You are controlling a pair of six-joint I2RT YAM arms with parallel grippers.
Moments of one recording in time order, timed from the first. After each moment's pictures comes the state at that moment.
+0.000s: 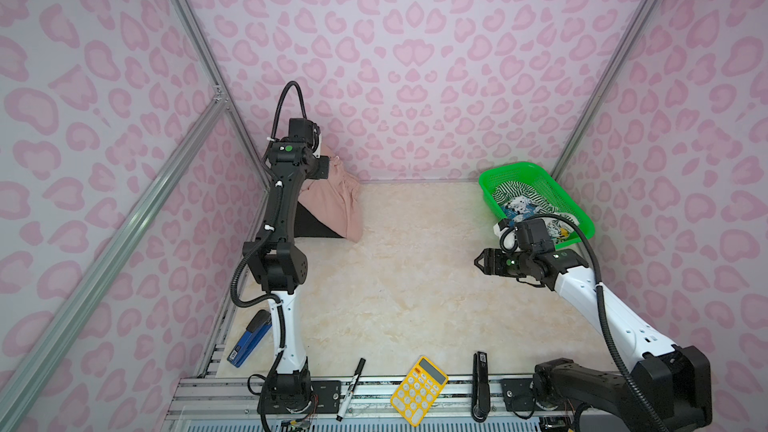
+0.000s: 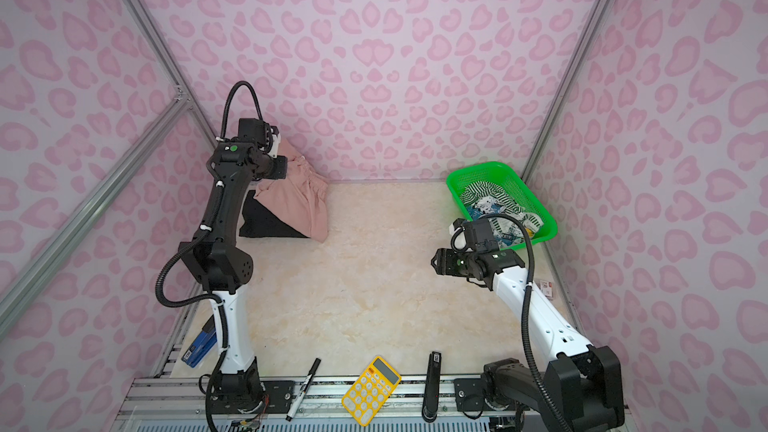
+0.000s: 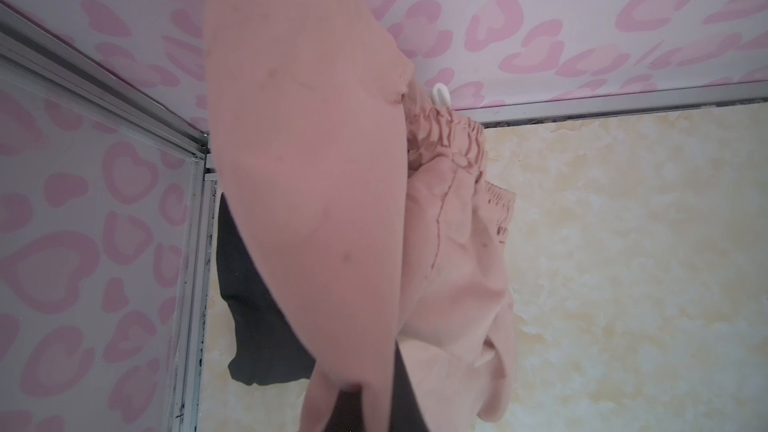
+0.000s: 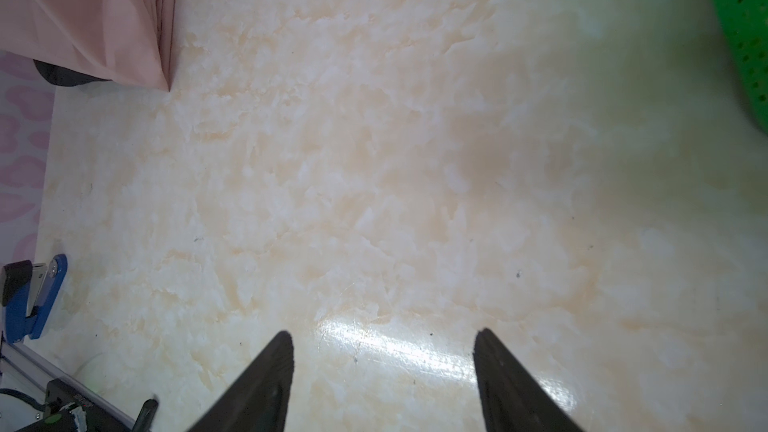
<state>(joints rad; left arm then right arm) -0.02 2.24 2.54 -1.15 -0.06 0.08 0.22 1.21 0.91 -0.66 -0.27 0.31</state>
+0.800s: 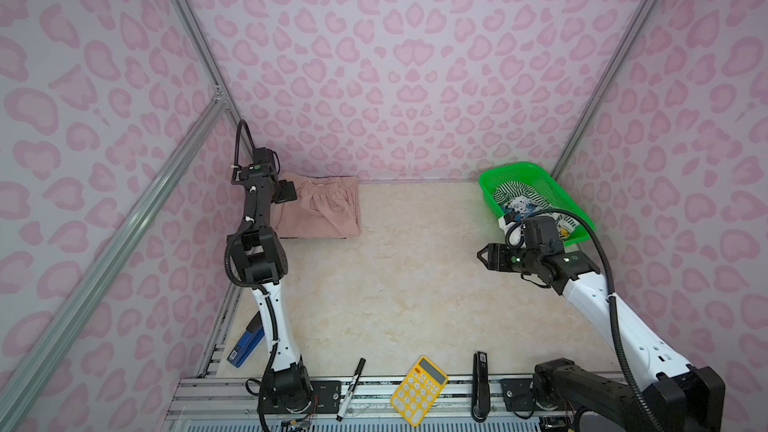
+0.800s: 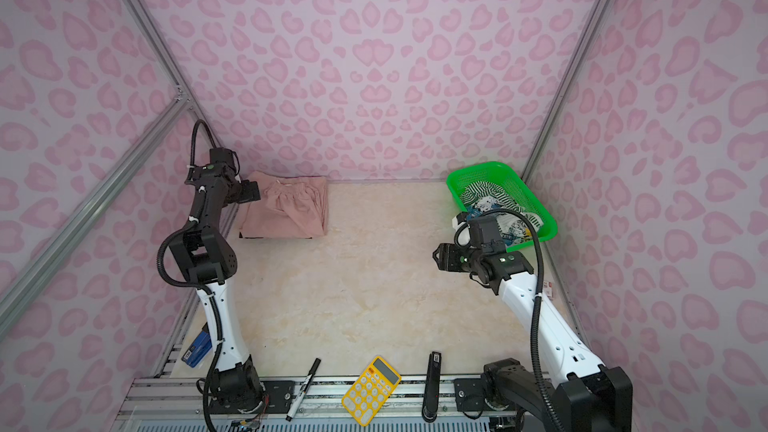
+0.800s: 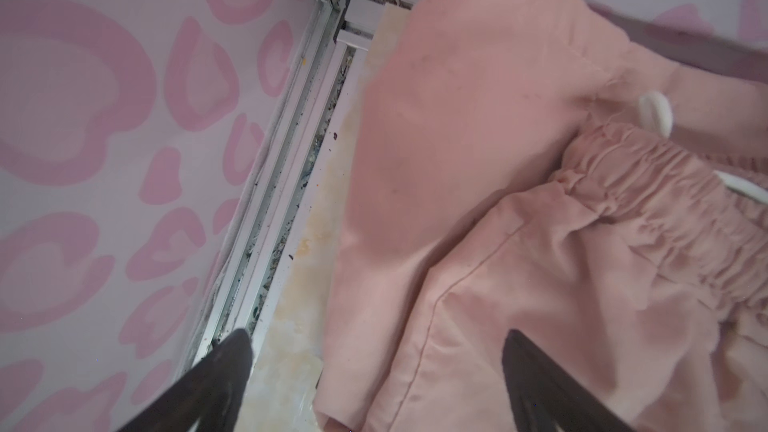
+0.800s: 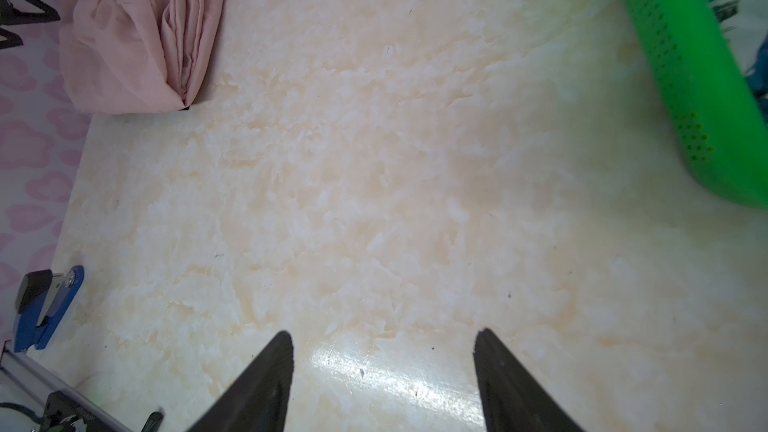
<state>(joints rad) 0.22 2.42 2.39 -1.03 -0.13 -0.10 0.22 1.13 0.95 -0.66 -0.21 0.30</state>
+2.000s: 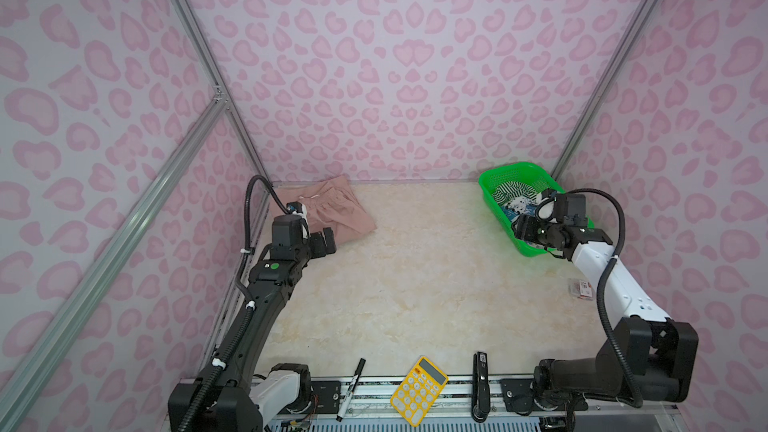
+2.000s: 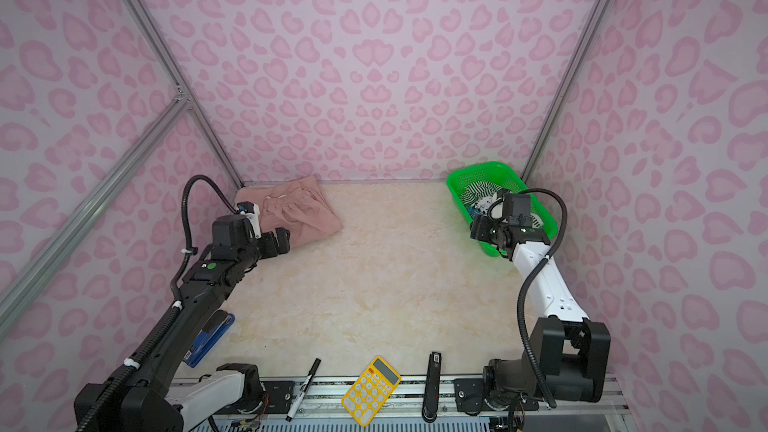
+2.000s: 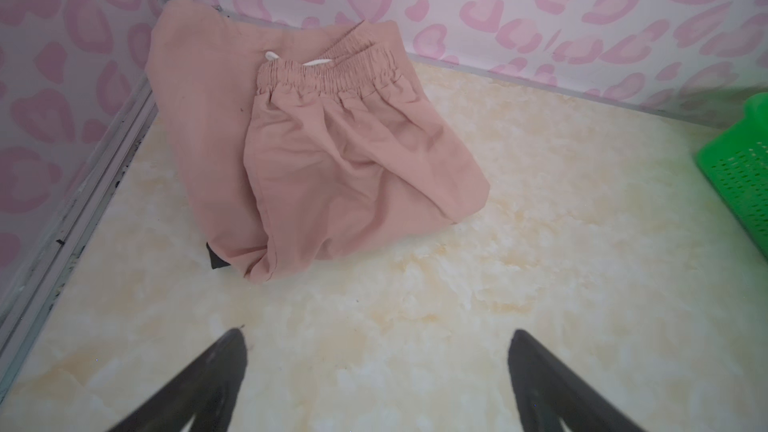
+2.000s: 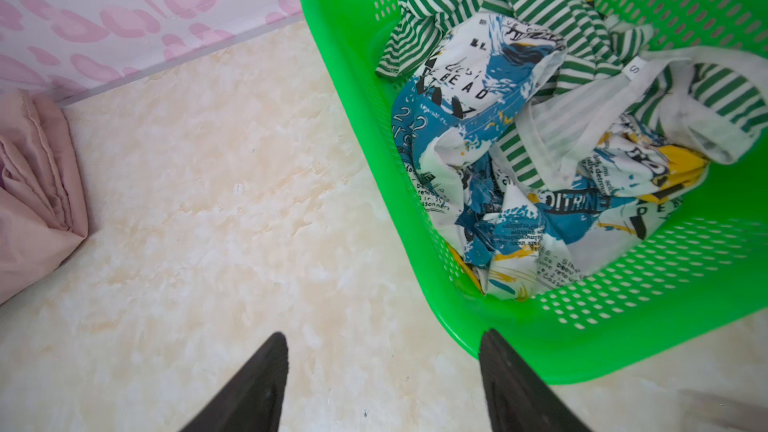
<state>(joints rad) -0.07 1.11 0.78 -0.31 -0.05 -0.24 -0.10 1.33 1.01 -0.47 -0.17 0.17</state>
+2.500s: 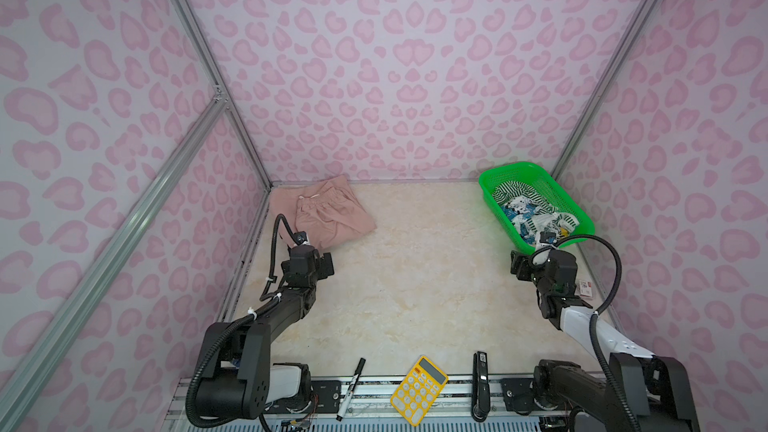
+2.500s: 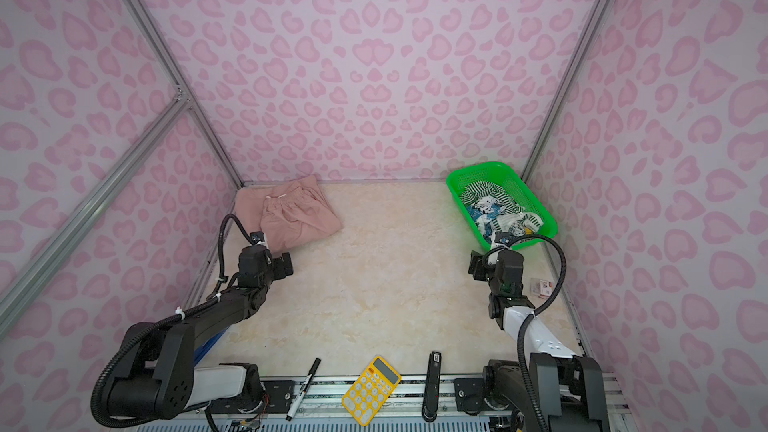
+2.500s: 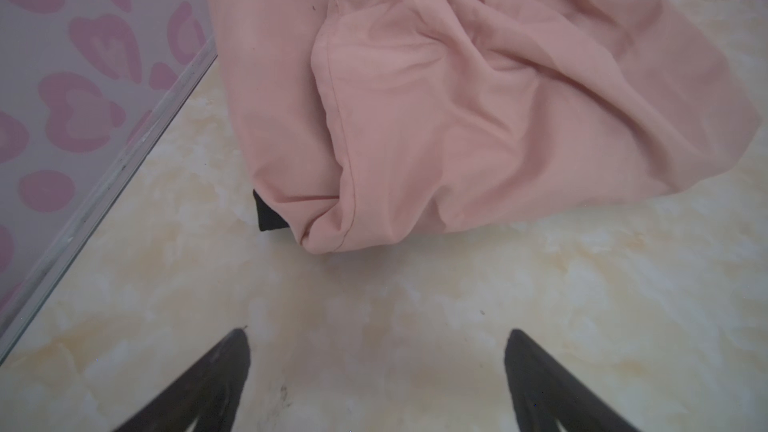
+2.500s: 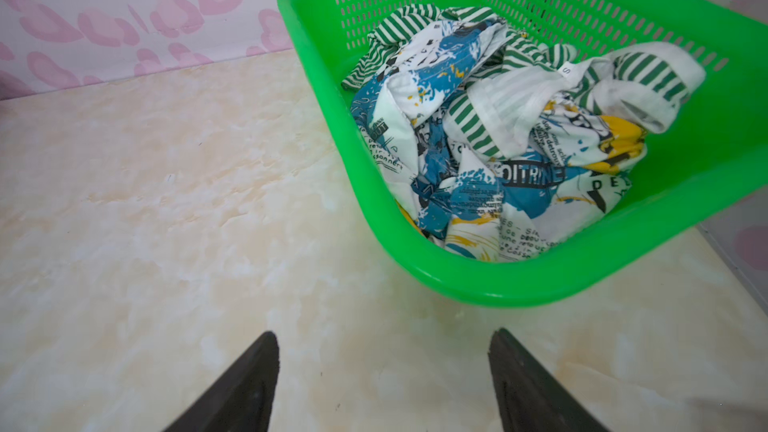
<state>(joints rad) -0.08 1.32 0.44 0.29 -0.26 -0.15 -0.09 1.15 0.32 0.37 -0.05 0.11</state>
